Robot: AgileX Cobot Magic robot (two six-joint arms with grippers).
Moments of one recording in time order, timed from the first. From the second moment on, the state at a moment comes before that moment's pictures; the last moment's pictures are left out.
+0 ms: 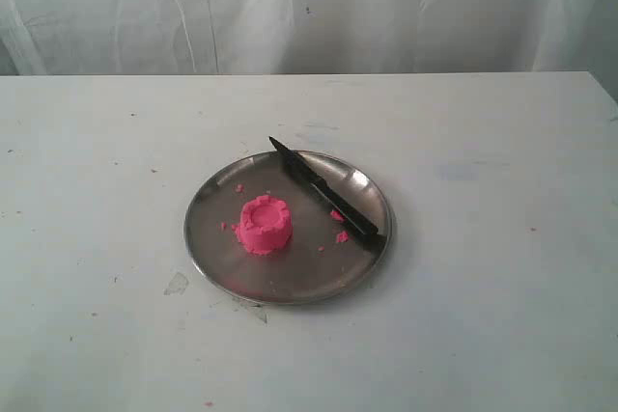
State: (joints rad) left arm 0.13 0.00 0.02 -0.09 0.45 0.10; right arm -0.04 0.01 0.00 -0.07 0.31 0.06
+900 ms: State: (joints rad) left arm 0.13 0.00 0.02 -0.09 0.45 0.10; right arm -0.04 0.00 0.00 -0.07 -0.30 0.06
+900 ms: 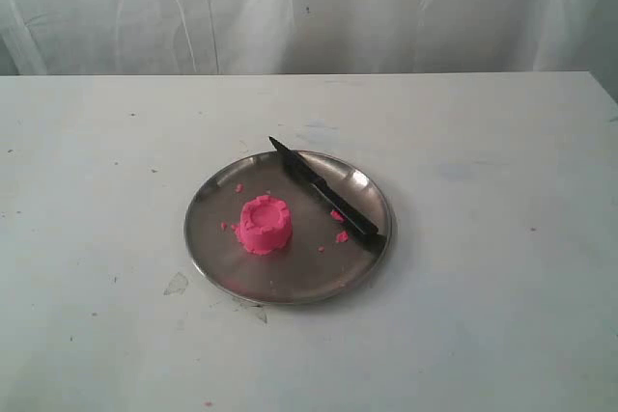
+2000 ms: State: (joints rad) left arm 0.13 0.00 0.02 -0.09 0.45 0.10; right arm -0.04 0.00 -0.22 -0.07 -0.62 0.50
